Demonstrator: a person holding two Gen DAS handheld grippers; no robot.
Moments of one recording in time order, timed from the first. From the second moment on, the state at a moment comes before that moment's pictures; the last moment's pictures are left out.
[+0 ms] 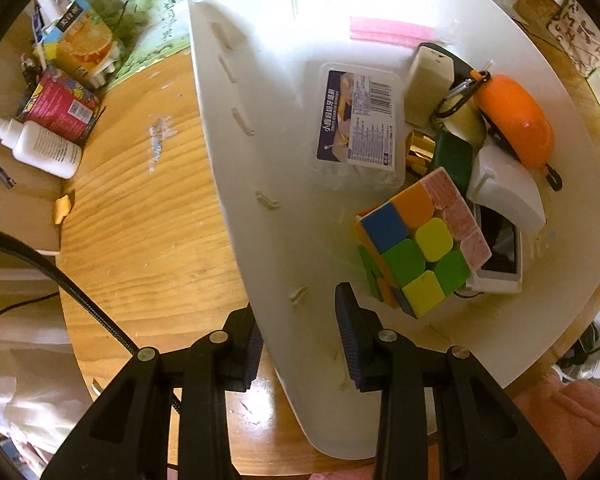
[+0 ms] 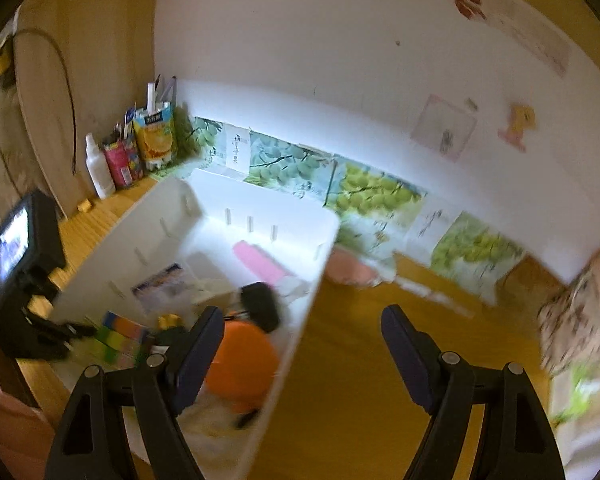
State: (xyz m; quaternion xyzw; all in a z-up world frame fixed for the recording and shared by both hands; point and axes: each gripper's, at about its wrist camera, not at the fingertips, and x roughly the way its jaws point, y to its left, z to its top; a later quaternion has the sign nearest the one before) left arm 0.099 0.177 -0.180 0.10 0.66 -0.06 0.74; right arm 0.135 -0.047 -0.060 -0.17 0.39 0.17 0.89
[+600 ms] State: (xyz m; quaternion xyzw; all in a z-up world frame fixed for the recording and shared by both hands) left arm 0.095 0.172 -0.169 0.07 0.63 0.00 0.77; right arm 0.246 -0.095 -0.104 -0.34 0.36 0.32 0.81
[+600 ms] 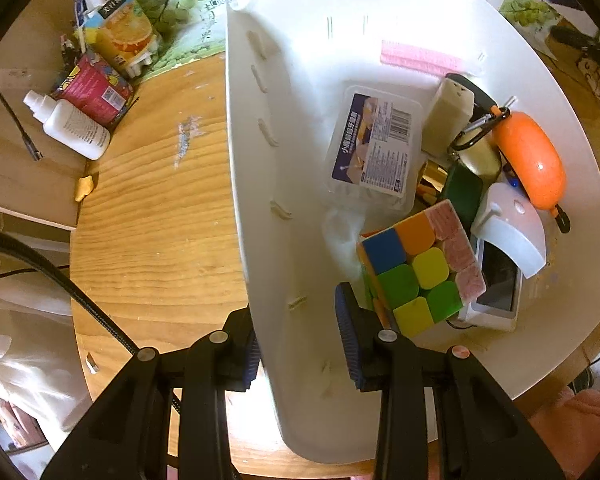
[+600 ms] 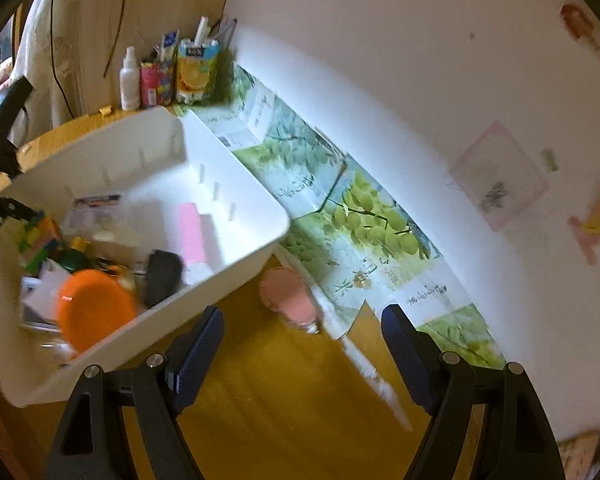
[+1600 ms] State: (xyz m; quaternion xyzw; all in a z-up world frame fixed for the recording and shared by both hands) left arm 0.097 0.172 -0.170 0.04 0.63 0.06 0.78; right arm 0.307 -0.069 -0.214 -0.32 0.40 0.46 0.73
